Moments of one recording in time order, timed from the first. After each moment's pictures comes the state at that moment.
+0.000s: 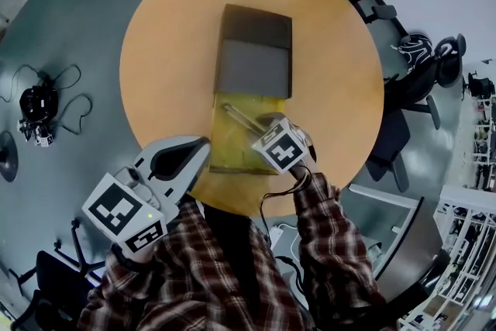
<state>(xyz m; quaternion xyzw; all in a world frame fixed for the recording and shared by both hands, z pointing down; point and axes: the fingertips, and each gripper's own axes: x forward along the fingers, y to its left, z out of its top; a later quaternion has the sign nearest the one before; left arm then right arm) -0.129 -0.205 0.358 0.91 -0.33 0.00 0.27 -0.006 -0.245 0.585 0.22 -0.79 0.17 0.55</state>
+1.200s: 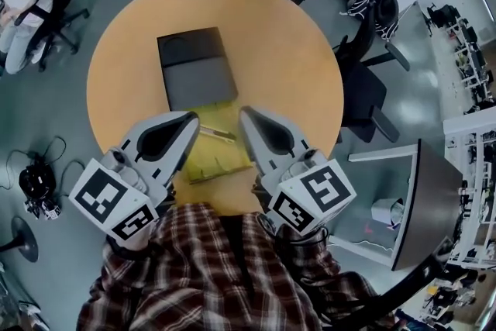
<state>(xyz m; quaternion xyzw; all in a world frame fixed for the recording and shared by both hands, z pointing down) -0.053 -0.232 0.254 0.97 -0.21 -0.02 0.16 0.017 -0.226 0.266 0.52 -0.84 0.14 0.04</state>
